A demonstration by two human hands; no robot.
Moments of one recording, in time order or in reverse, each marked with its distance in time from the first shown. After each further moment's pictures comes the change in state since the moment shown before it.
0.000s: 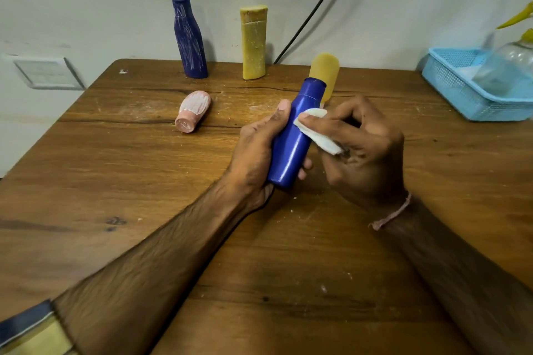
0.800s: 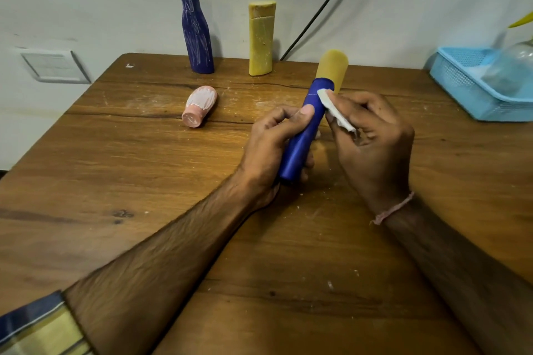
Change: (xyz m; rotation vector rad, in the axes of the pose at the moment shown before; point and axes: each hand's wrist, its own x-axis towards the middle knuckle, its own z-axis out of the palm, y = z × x) left_hand 0.006 -0.005 -0.007 0.132 0.018 0.048; right_hand 0.001 0.005 0.011 -0.067 0.085 0.144
